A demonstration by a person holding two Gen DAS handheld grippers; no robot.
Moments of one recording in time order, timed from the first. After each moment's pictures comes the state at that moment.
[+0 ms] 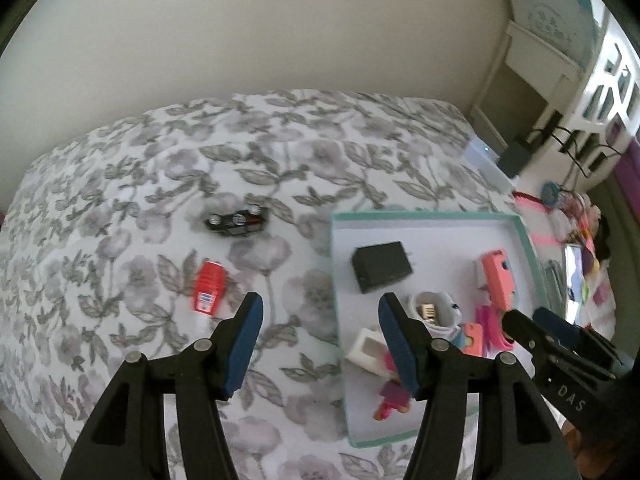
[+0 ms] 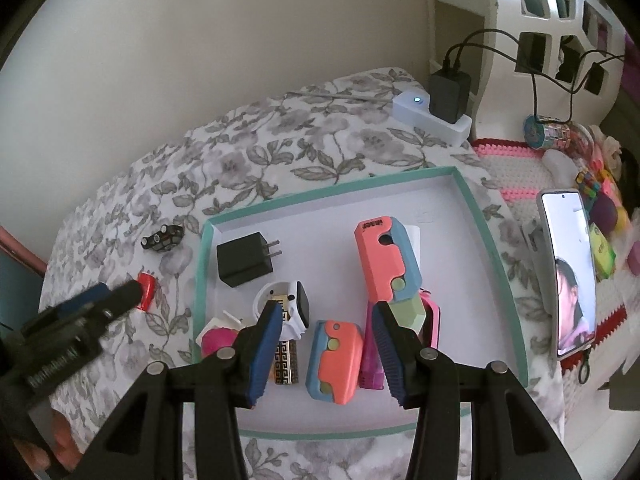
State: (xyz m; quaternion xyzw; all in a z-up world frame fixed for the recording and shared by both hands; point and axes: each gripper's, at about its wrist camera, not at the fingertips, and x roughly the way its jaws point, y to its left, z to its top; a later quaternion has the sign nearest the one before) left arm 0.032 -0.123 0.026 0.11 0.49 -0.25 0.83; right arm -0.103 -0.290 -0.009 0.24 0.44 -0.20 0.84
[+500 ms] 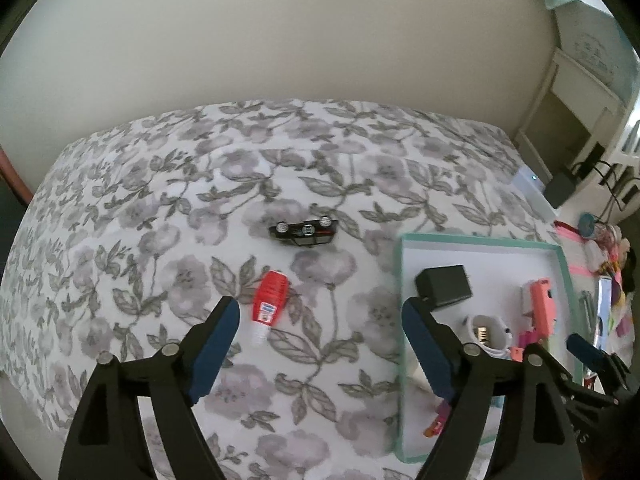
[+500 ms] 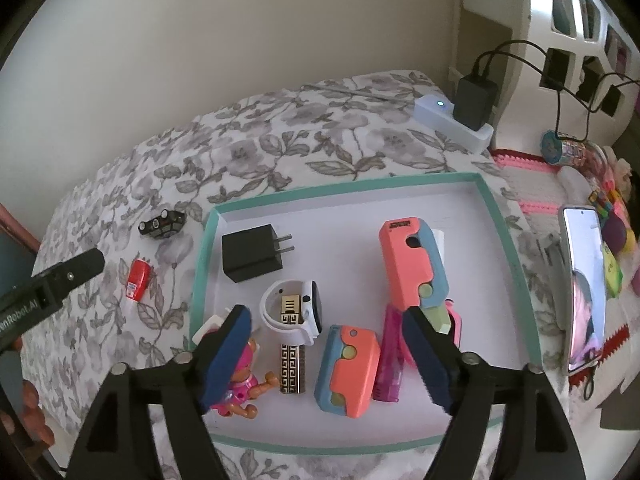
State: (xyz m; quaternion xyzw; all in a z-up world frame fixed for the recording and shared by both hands) left arm 0.060 -0.088 0.022 0.09 0.48 -0.19 0.85; right arm -0.086 -0.274 -0.021 0.20 0.44 -0.20 0.85
